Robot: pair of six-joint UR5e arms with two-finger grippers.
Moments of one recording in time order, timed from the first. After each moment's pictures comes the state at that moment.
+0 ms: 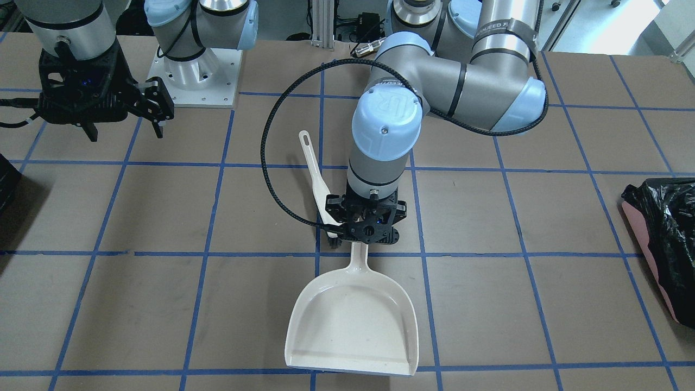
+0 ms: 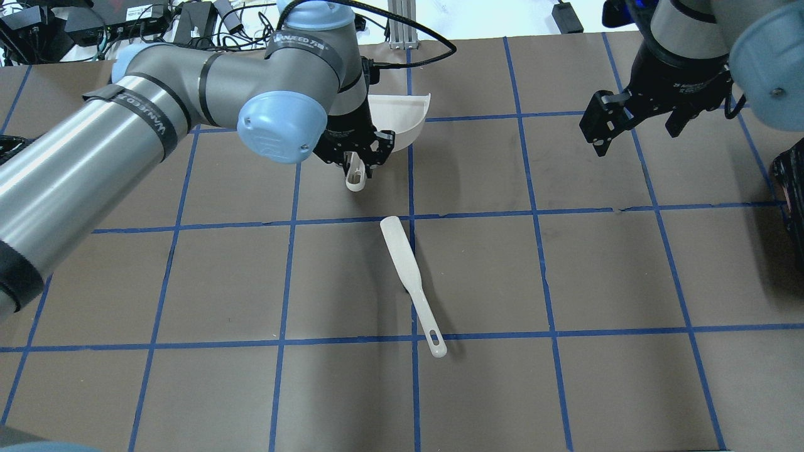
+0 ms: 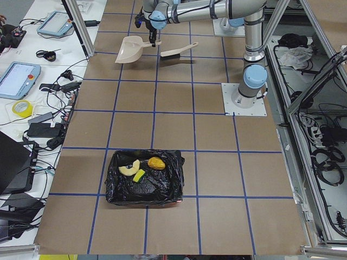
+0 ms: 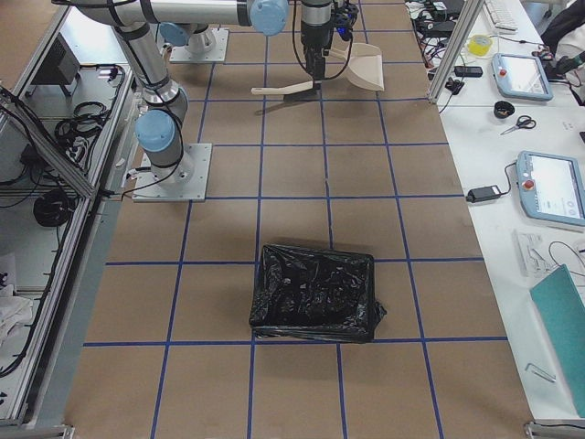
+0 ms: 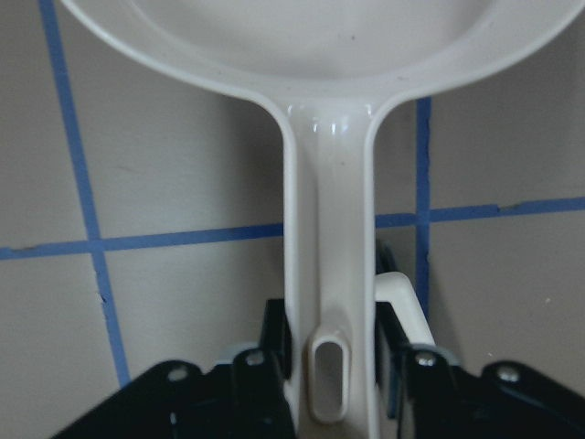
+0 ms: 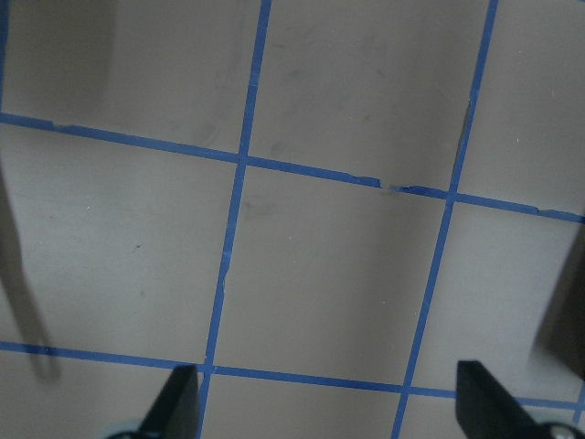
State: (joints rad) left arm -1.86 -1.96 -1.52 -1.26 1.55 -0.21; right arm 1.53 -1.61 1.61 -1.60 -1.68 -0.22
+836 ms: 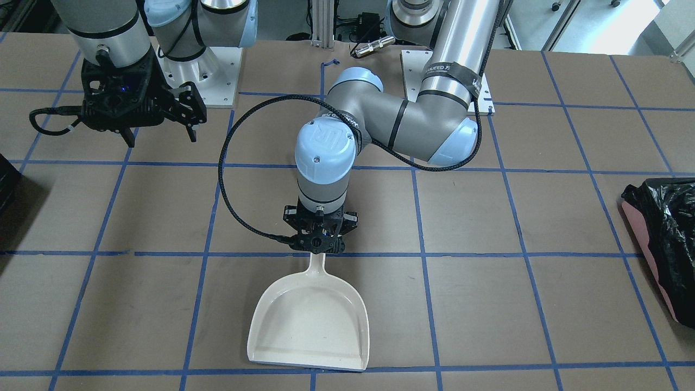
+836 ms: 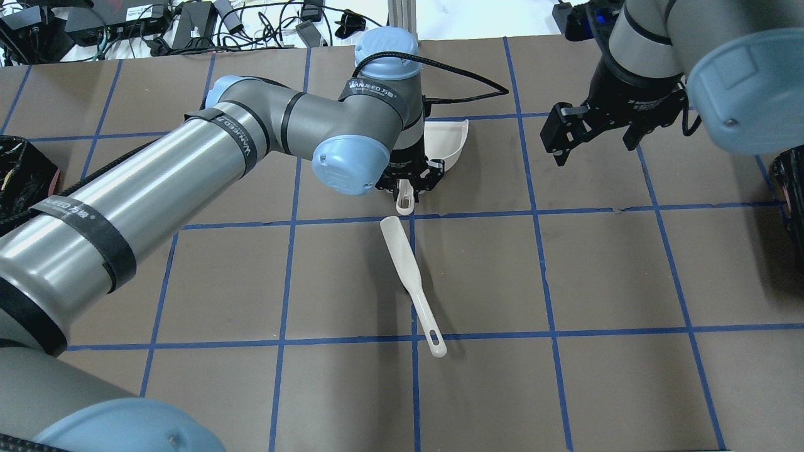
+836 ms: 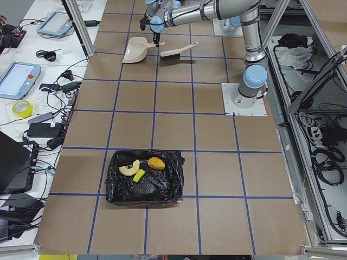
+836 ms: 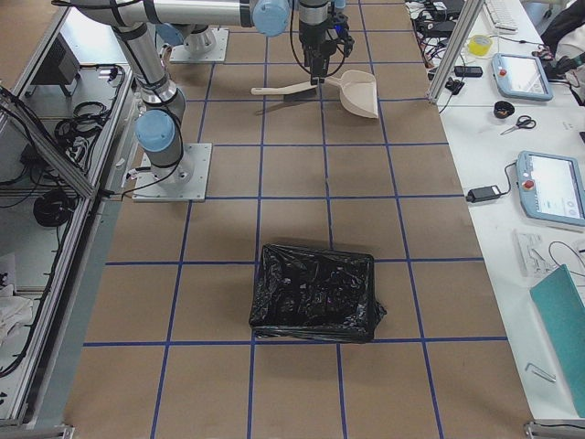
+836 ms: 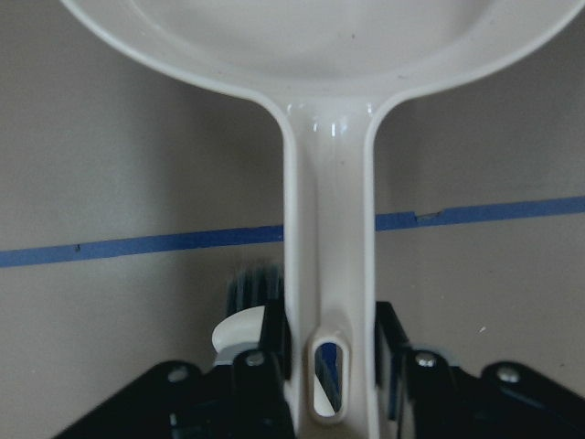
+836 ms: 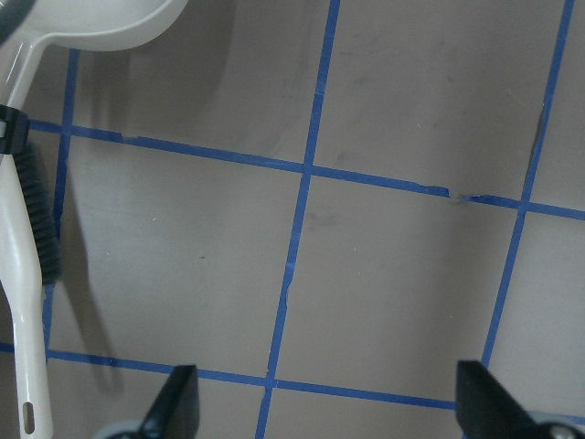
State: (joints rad) left arm -1.95 -2.07 -1.52 -1.16 1.53 -0.29; right arm 1.61 -1.60 1.64 -1.64 -1.63 -0.14
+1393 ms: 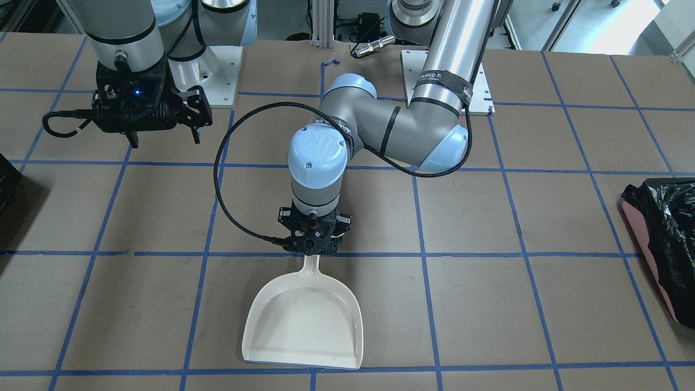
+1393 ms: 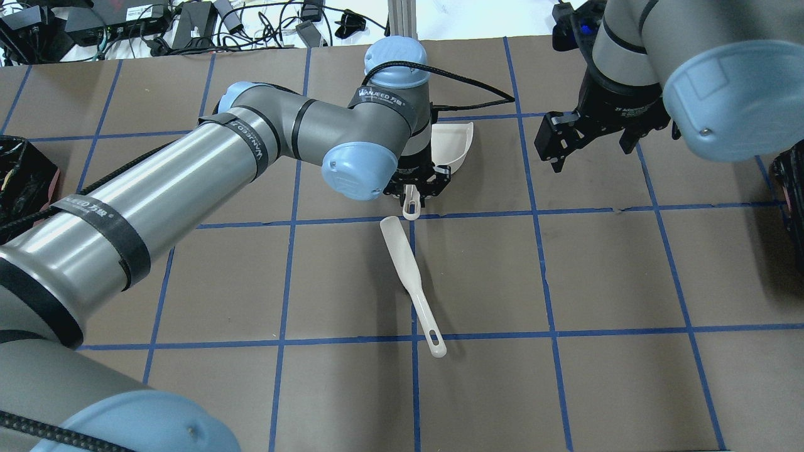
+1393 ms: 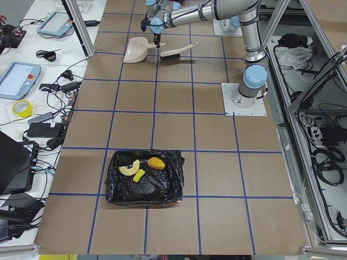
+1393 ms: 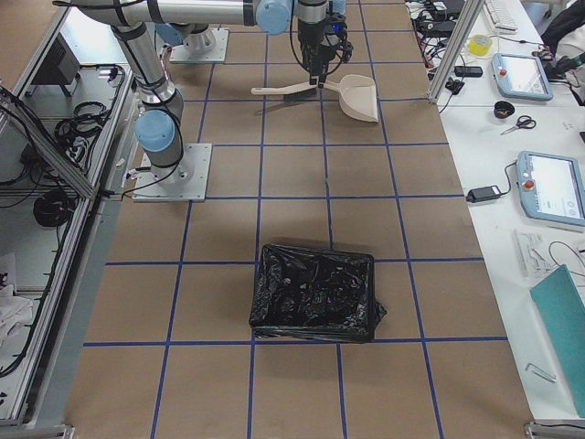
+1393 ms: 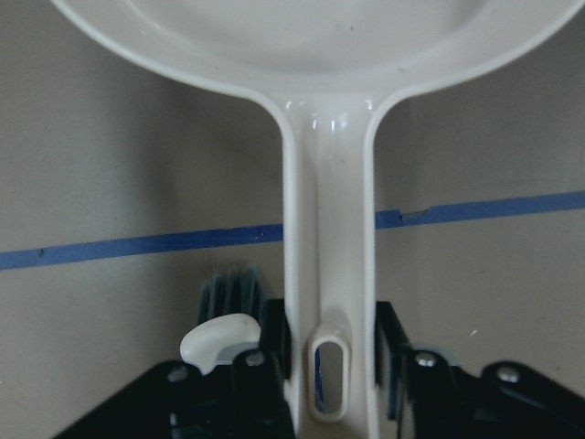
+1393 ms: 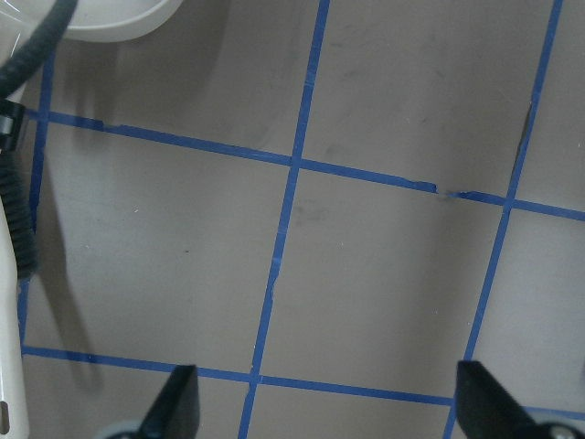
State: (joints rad) left arm -1.96 -2.09 -1.52 -1.15 1.52 -0.29; right arm 1.63 -1.59 1.65 -1.64 -1.67 -0.14
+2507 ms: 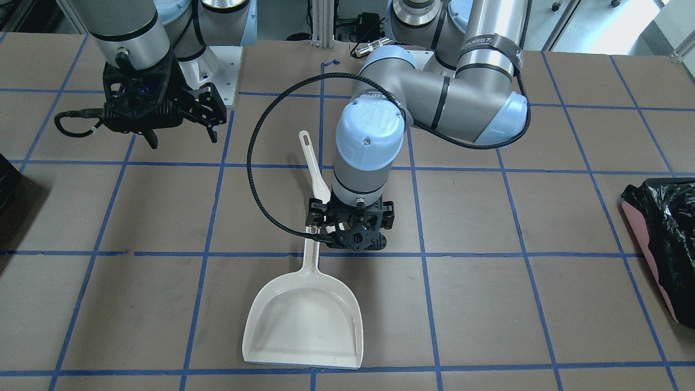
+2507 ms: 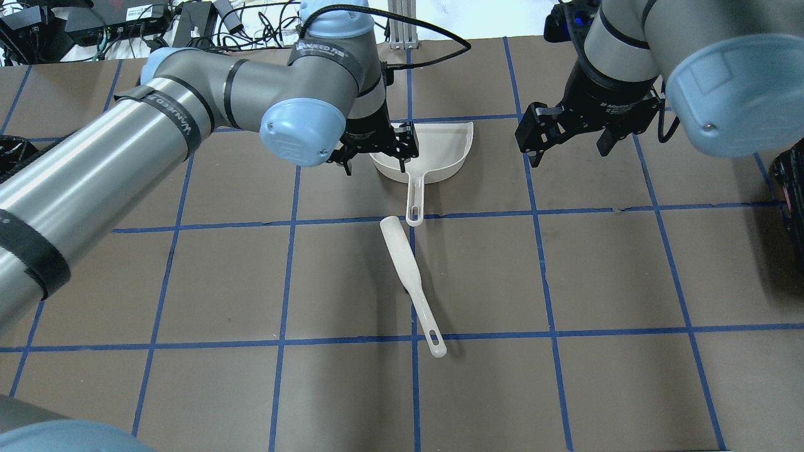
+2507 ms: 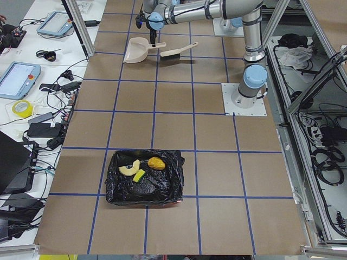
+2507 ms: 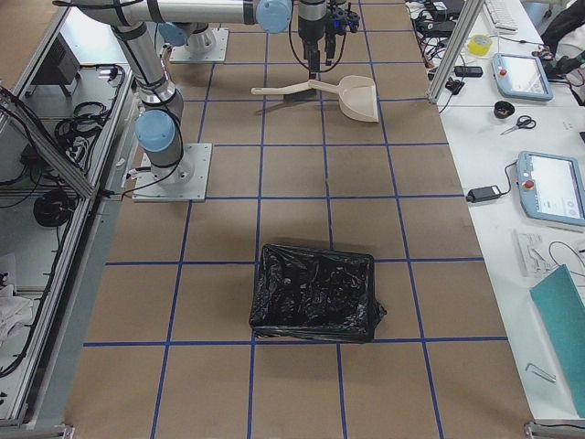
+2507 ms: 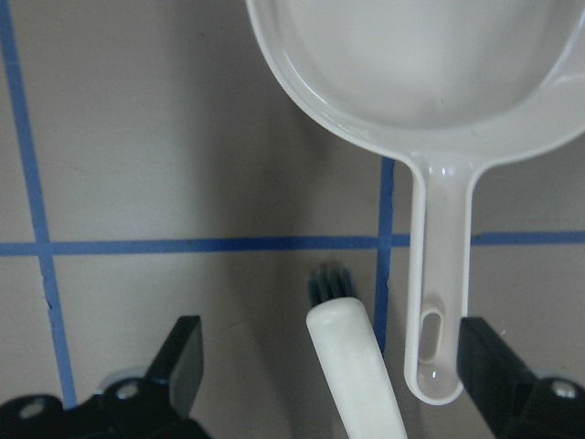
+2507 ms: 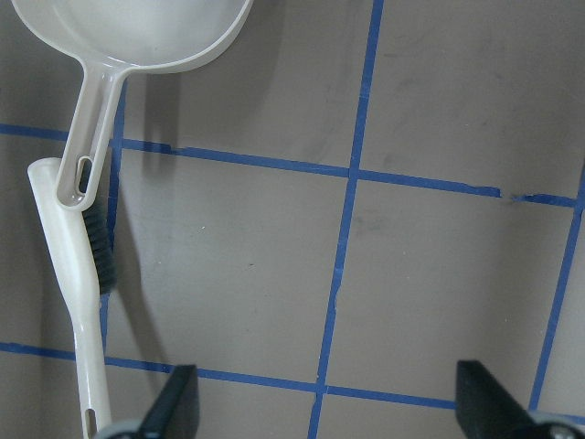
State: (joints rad) left arm -1.83 -1.97 -1.50 -1.24 1.52 -0.27; right arm 1.62 -1.59 1.64 -1.64 -1.56 -0.08
